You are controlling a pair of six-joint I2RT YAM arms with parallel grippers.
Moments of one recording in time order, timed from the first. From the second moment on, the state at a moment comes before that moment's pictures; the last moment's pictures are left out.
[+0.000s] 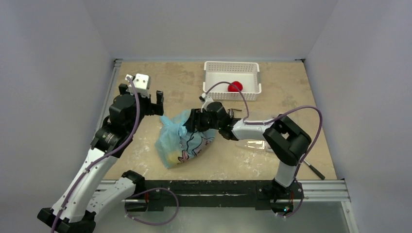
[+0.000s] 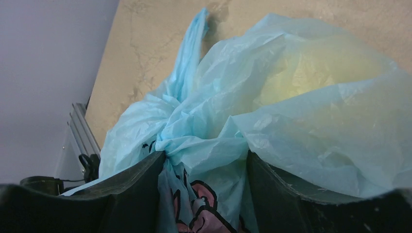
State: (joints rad) left arm -0.45 0.81 1.00 -0.41 -0.28 -0.01; right arm 0.83 1.81 0.98 0.37 -0.21 0.71
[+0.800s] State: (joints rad) left arm -0.49 1.63 1.32 -0.86 0.43 -0.05; right arm 0.82 1.41 0.79 0.22 -0.18 0.36
